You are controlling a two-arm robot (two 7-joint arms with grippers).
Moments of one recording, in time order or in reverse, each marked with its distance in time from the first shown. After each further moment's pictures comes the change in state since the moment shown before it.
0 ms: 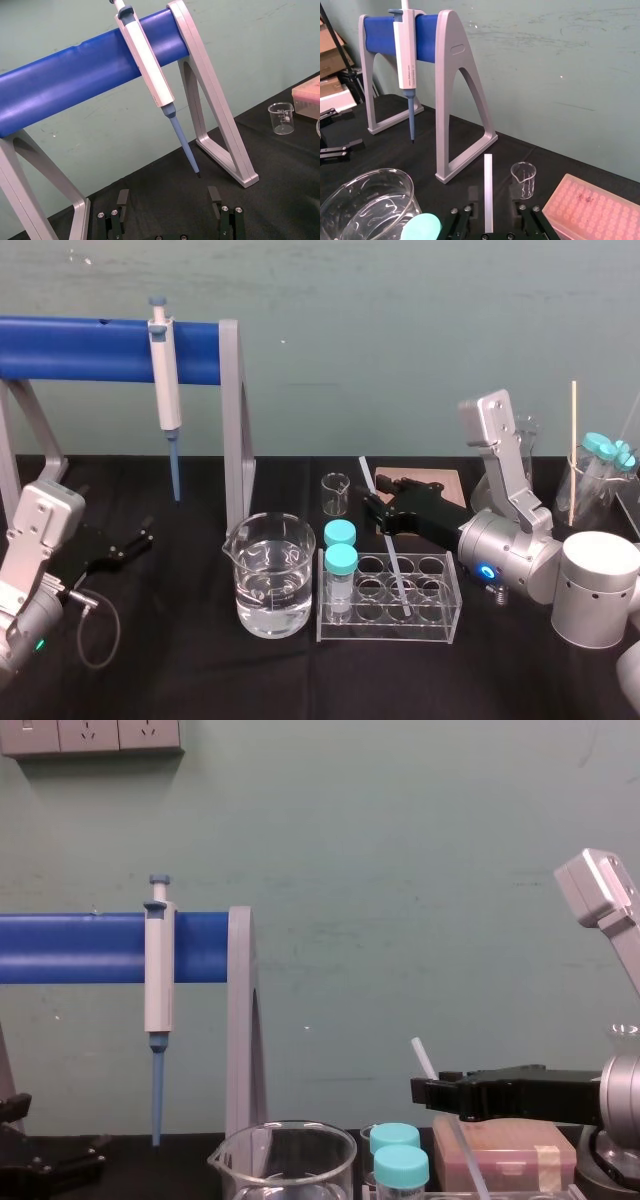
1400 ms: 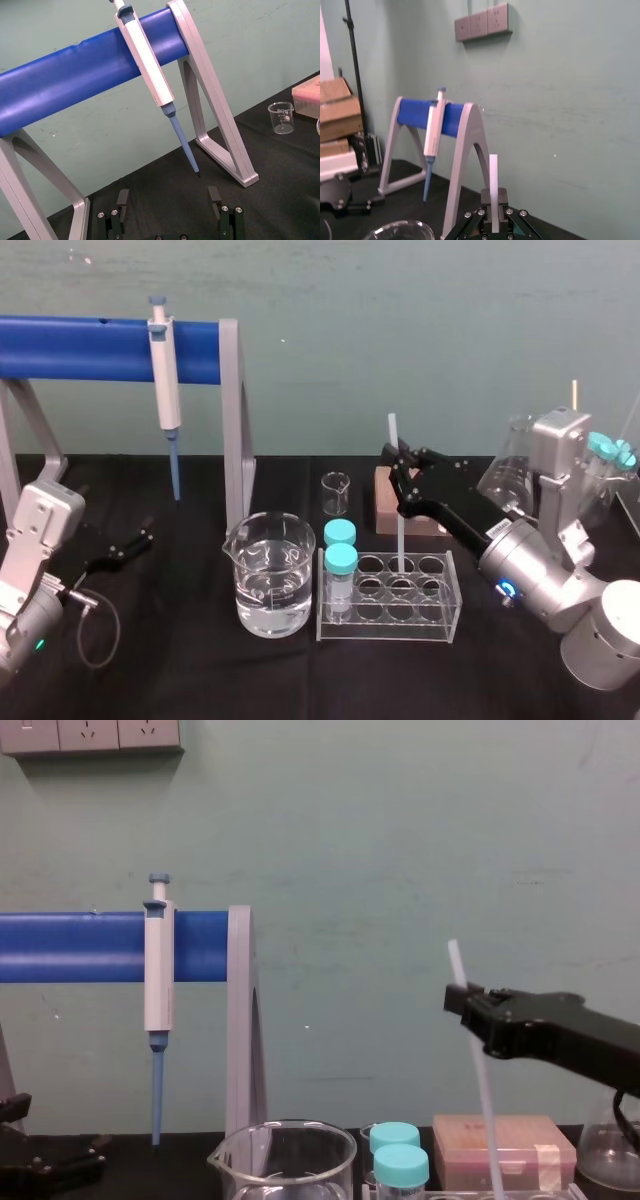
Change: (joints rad) left arm 0.000 0.000 0.000 0.000 0.000 0.000 0.000; right arm -0.157 -0.023 0.110 -0.097 -0.034 -0.385 0.048
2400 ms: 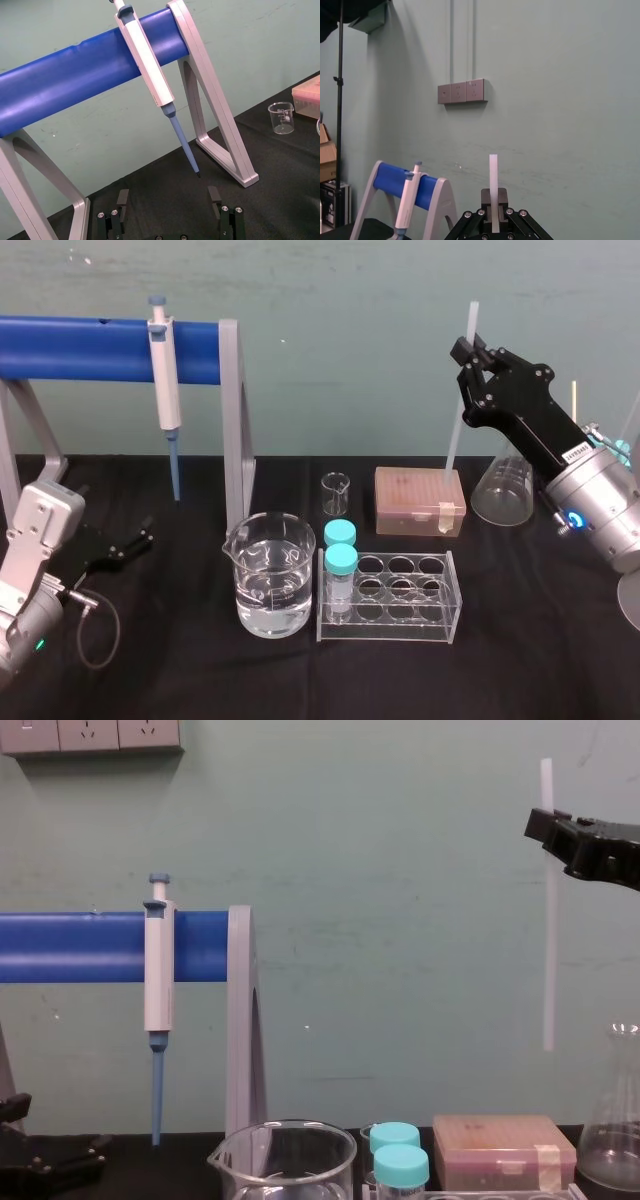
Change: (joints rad) left arm 0.000 0.000 0.000 0.000 0.000 0.000 0.000; right arm 0.004 0.021 0.137 -0.152 0.043 -0.014 -0.013
